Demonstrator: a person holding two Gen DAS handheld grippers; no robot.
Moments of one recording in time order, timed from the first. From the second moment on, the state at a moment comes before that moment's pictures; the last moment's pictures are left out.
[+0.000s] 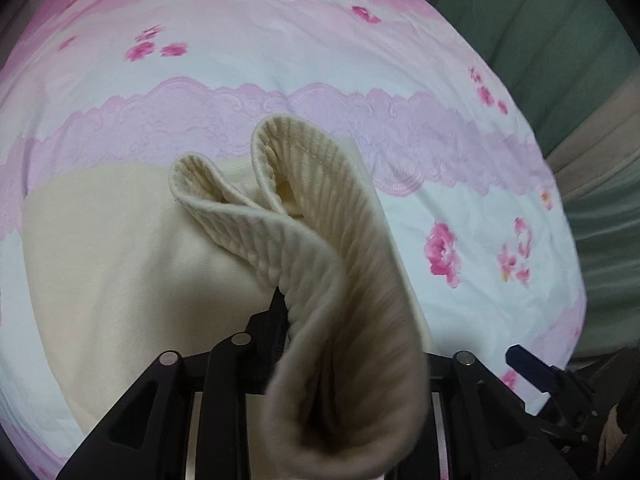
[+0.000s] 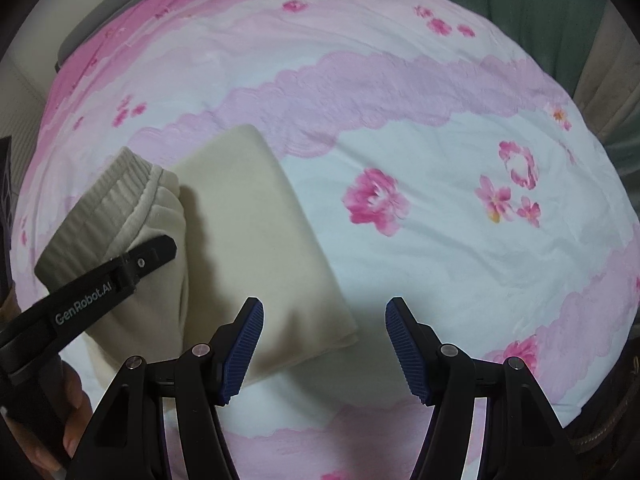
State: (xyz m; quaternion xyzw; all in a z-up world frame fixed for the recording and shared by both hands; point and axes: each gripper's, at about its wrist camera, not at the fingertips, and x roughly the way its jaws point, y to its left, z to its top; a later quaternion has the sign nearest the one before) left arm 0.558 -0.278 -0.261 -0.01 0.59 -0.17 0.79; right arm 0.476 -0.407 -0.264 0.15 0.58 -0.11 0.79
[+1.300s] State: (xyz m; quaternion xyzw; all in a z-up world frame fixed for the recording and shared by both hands) left arm 0.523 -0.101 -0.255 -0.07 0.59 -0.11 0.80; right arm 0.495 -0.359 -0.272 0.14 0.58 -0.13 0.79
